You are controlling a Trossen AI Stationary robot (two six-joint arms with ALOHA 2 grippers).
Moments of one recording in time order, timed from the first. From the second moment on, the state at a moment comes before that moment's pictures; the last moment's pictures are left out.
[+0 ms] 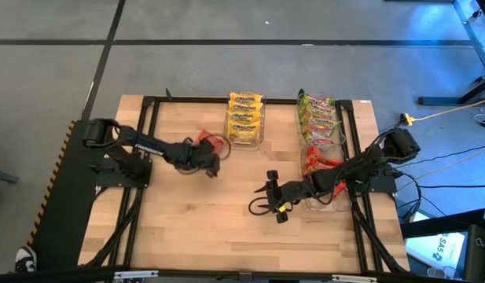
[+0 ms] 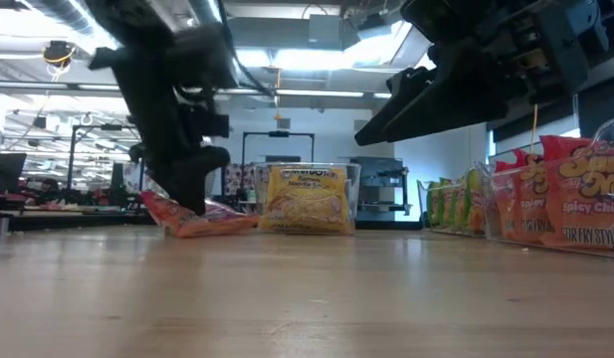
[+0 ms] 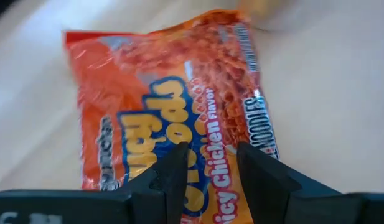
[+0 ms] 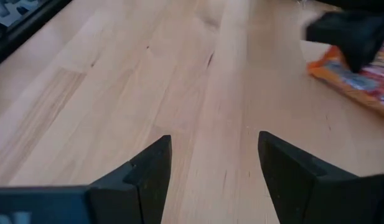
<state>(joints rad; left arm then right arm) 0.01 1.56 0.77 -0.48 -0.55 -0.74 0.36 1.60 0.73 0.30 0.19 -0.05</state>
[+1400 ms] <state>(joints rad) -0.71 1.69 0.92 -0.09 -0.46 -0.78 0.30 1.63 0.78 0.31 0.31 0.10</state>
